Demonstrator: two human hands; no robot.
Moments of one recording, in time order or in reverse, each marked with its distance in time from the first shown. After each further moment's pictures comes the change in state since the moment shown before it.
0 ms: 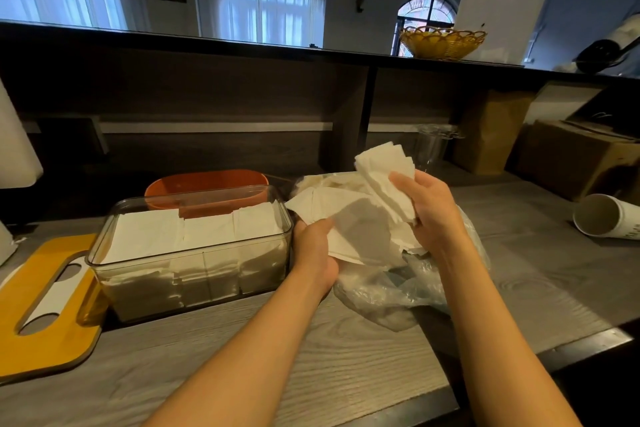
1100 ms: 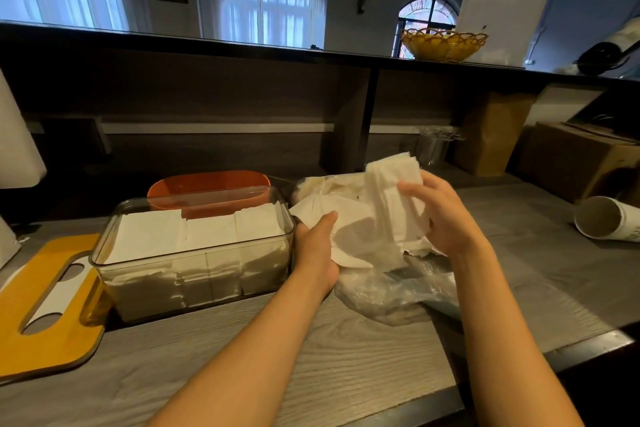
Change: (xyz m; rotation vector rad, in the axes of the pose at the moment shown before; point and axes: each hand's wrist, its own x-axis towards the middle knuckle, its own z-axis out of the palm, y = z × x) left_hand 0.005 -0.001 -0.002 0.041 0.064 -0.038; right_hand 0.002 -0.001 -0.021 -0.049 -0.223 -0.027
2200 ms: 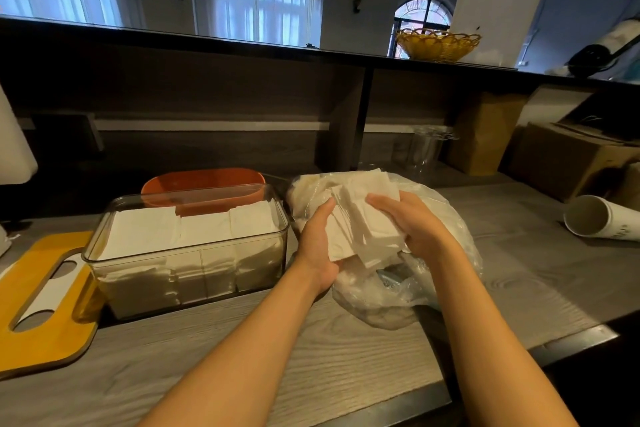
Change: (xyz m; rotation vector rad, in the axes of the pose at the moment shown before) left_hand -0.015 0.004 0.003 0.074 -0.341 -0.101; right_hand 0.017 0.027 0.014 -0.141 0.048 0.206
